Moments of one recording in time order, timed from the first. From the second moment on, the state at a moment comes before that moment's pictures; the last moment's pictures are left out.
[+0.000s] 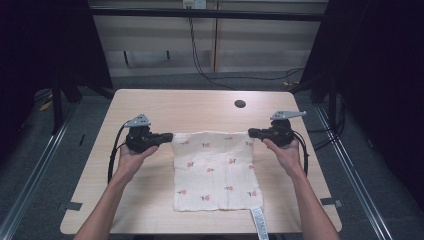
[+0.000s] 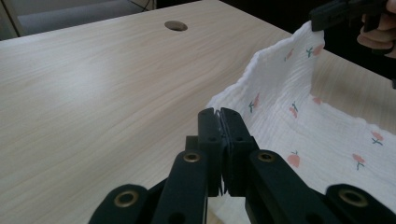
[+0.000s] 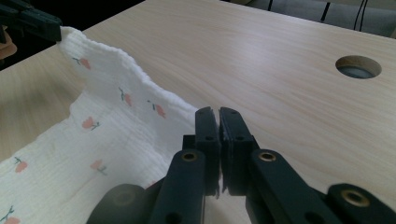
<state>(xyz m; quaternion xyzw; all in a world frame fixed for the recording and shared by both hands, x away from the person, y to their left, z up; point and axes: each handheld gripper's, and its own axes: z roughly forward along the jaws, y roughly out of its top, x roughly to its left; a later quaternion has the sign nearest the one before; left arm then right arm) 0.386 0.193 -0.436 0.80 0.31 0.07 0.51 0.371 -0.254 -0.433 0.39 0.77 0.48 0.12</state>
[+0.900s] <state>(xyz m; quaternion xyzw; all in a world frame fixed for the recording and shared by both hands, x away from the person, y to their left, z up) 0.351 0.193 -0.423 0.82 0.27 0.07 0.51 0.321 -0.268 -0.427 0.38 0.78 0.48 0.13</state>
